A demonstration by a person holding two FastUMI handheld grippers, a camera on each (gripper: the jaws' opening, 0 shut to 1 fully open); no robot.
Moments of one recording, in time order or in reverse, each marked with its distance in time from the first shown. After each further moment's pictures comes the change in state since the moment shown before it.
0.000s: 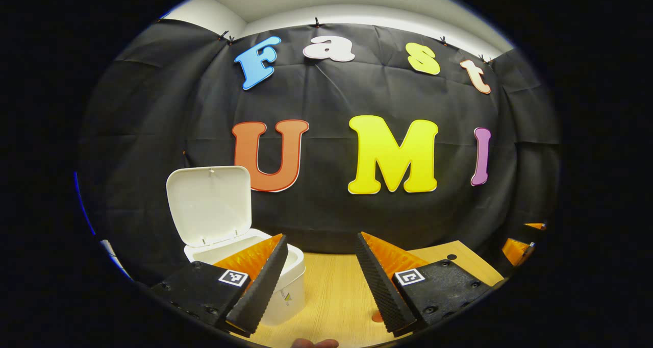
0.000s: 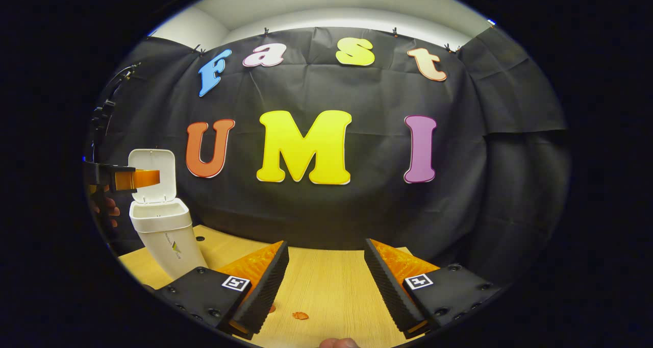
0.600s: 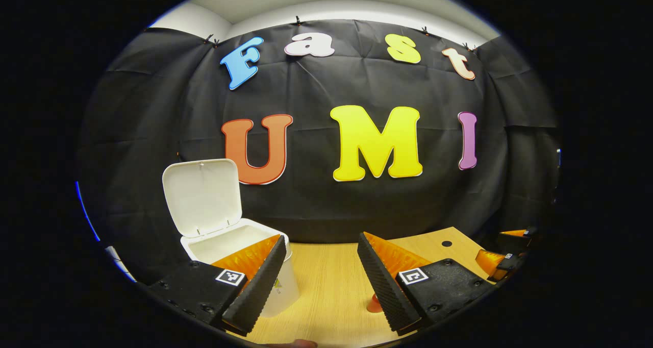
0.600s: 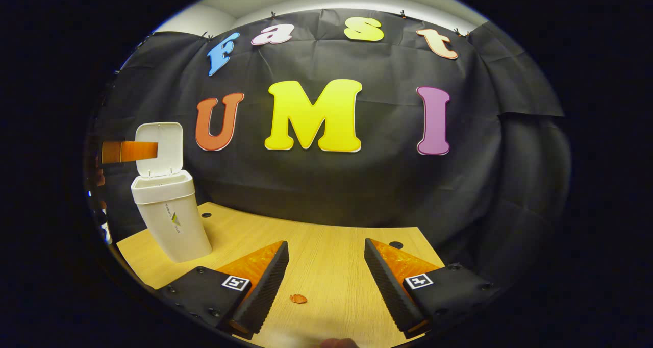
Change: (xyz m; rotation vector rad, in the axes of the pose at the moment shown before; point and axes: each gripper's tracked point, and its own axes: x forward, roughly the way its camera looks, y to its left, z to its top) left arm -0.028 -0.031 -0.023 0.055 0.045 -0.012; right arm 0.014 -0.003 -0.075 -0.024 0.128 0.086
